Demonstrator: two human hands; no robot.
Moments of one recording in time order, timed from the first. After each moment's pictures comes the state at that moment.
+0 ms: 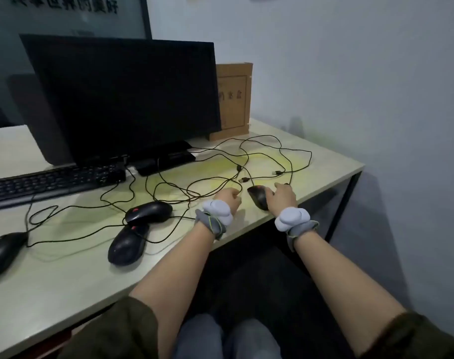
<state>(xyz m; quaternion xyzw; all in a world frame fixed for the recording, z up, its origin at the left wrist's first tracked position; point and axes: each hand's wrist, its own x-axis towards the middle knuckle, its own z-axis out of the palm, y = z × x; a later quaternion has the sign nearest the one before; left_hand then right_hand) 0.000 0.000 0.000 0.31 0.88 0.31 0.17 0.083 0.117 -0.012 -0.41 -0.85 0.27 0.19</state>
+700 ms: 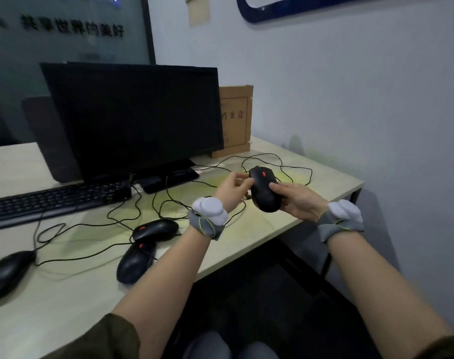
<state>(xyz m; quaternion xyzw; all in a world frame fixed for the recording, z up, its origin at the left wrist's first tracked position) -0.002 -0.011 0.056 0.35 0.73 0.57 0.15 0.112 0.120 0.065 -0.15 -0.64 0.75 0.10</state>
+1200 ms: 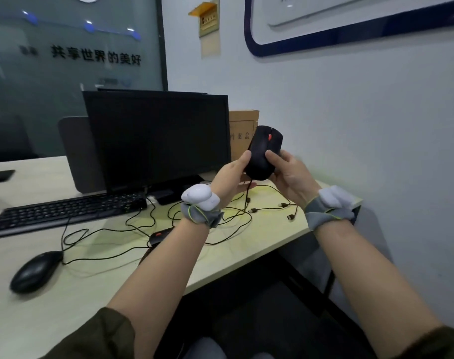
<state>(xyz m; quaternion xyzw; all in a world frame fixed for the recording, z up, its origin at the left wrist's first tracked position) 0.024 -0.063 0.136 0.35 0.56 0.70 0.26 0.109 0.053 0.149 -0.02 -0.58 0.76 0.28</state>
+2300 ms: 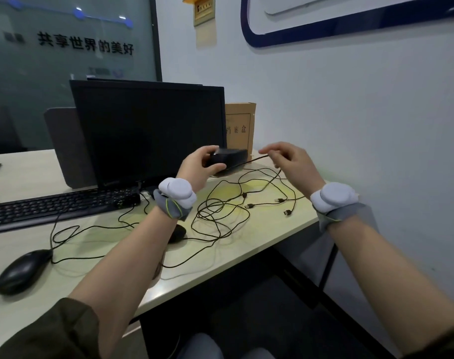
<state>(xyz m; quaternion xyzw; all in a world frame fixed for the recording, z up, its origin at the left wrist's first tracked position) -0.036 -0.096 0.126 0.41 0.74 0.53 -0.05 0.125 0.063 0.155 -0.04 -0.84 0.40 0.37</state>
